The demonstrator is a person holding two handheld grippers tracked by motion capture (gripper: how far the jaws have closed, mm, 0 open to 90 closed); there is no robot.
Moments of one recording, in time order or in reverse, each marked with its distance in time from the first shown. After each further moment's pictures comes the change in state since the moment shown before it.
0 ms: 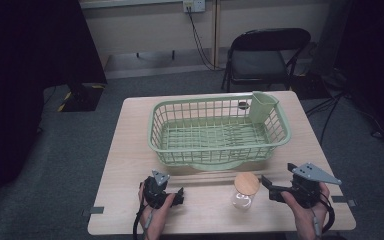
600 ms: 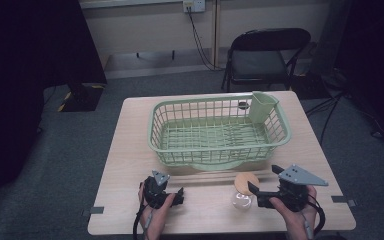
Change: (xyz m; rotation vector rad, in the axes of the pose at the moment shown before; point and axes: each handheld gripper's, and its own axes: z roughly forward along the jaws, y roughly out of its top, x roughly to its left) left arm 0.000 0.000 0.000 0.000 0.000 0.000; right arm 0.034 0.005 0.005 0.002 0.131 -0.076
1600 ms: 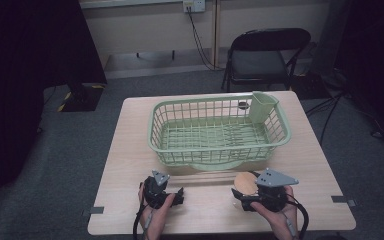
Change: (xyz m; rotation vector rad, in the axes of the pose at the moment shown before) left arm 0.000 0.000 0.000 0.000 0.000 0.000; right arm 0.016 -0.013 0.036 0.094 0.094 -0.128
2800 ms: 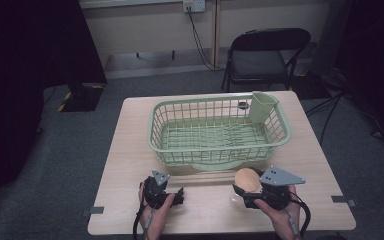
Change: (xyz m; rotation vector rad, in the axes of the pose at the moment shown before) left arm 0.000 0.000 0.000 0.000 0.000 0.000; right arm -0.004 0.010 -0.010 -0.087 0.035 -0.002
